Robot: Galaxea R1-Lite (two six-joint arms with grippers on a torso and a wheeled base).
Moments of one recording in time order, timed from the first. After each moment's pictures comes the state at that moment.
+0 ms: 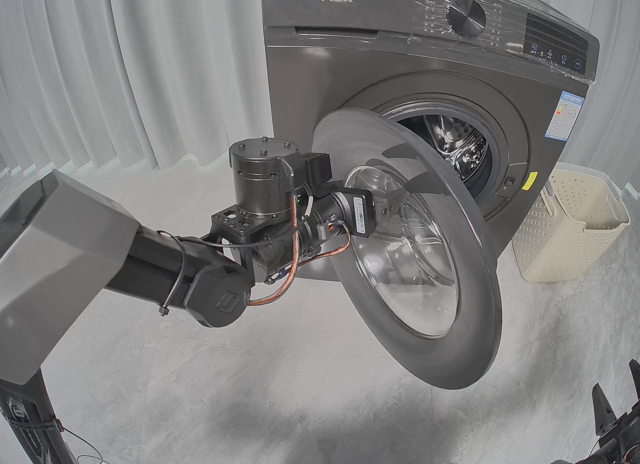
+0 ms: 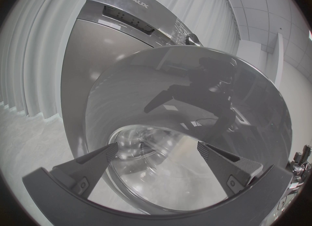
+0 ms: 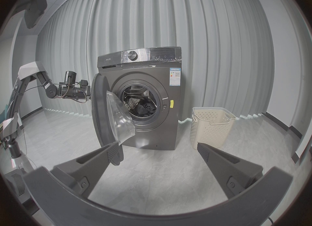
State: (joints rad) left arm -0.68 2.08 -1.27 -0.79 -0.04 -0.20; right arm 0.00 0.02 -0.02 0.00 0.01 0.00
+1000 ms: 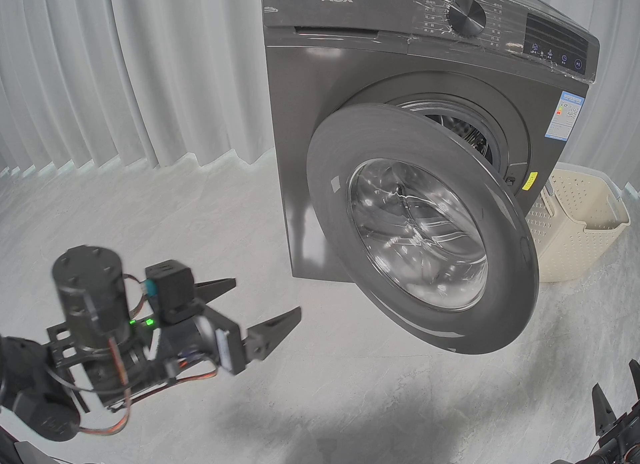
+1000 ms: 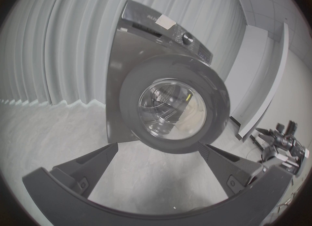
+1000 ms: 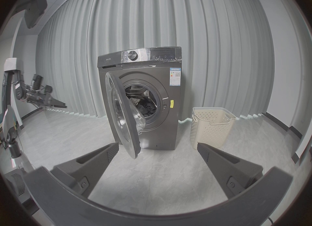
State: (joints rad) left arm -0.68 1.55 -0.44 -0.90 0.02 -0.16; right arm 0.00 0.02 -0.02 0.00 0.01 0.00
